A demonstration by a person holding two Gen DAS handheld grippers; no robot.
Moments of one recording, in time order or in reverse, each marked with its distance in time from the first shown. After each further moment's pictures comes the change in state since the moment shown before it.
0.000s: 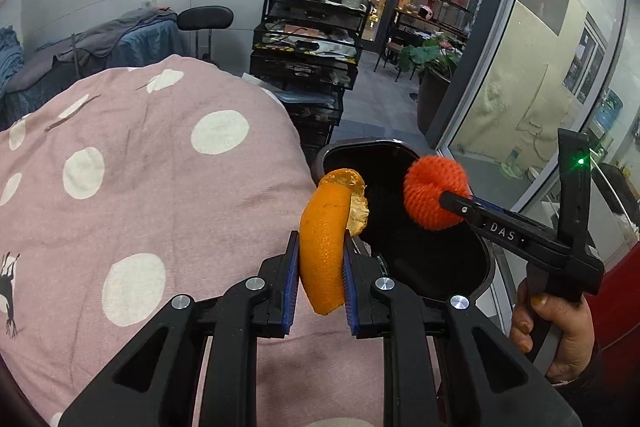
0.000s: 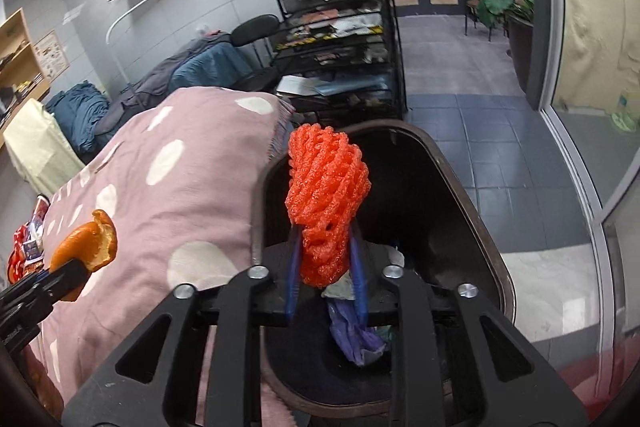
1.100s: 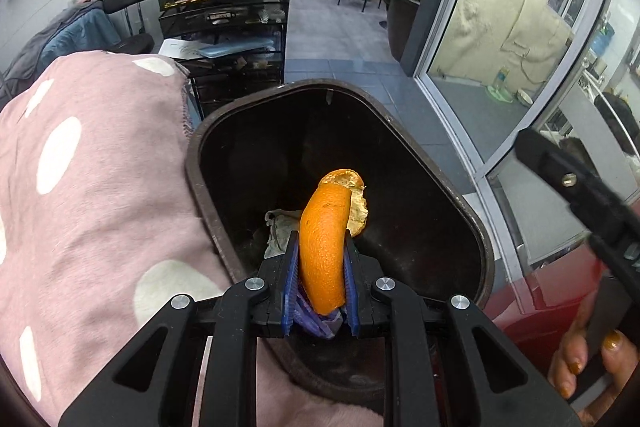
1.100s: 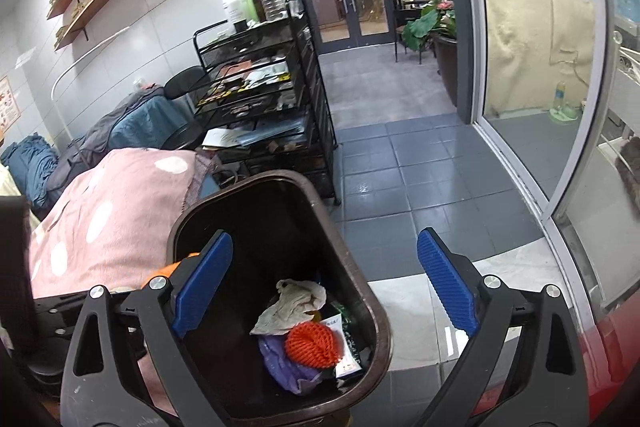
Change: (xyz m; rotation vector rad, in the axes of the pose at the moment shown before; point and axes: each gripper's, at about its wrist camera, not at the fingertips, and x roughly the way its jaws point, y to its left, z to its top) left arm 0.122 -0.095 0.020 0.166 0.244 -0.033; right arm -0.038 -0.069 0.011 0.122 -0.182 -0.201
